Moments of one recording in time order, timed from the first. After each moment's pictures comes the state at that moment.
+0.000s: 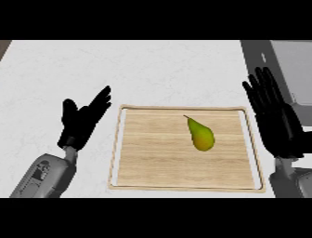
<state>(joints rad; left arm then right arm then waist) -0.28 0.26 -0.27 -1.33 0.24 0.07 0.21 -0.17 -0.25 0.14 -1.65 -0.46 -0.16 -0.01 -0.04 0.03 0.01</state>
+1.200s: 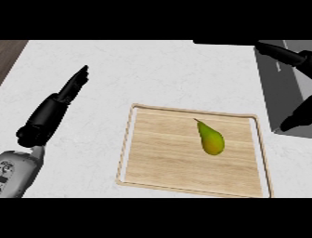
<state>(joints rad) -0.28 0.43 -0.23 -1.49 0.08 -0.01 -0.08 -0.63 -0.76 0.25 -1.19 -0.03 0.51 -0.28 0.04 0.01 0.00</state>
